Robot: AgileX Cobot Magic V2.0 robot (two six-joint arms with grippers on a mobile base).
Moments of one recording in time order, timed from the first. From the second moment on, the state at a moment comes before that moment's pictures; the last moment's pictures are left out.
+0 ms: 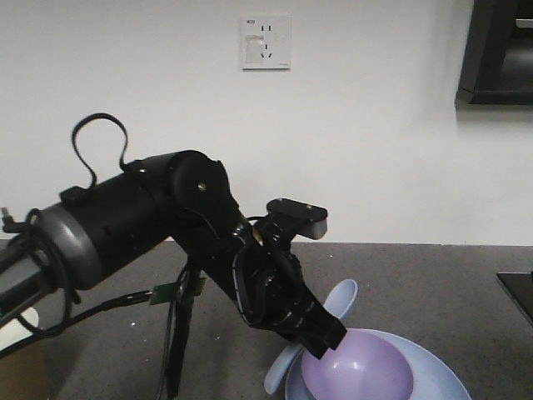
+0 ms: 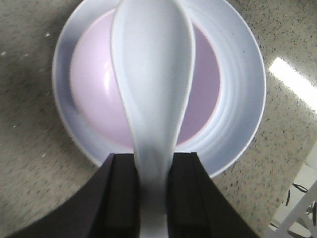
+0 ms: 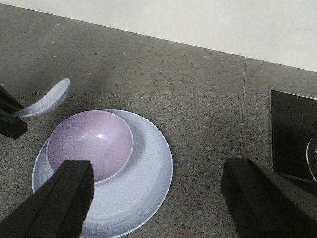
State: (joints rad) left arm -0.69 1.96 -1.96 -0.38 1.21 0.22; right arm 0.14 0.90 -1.25 0.02 1.03 -0.09
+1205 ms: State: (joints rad) left arm -0.70 2.05 -1.99 -0.36 1.22 0.19; right arm 0.14 0.90 -1.25 0.01 1.03 -0.09
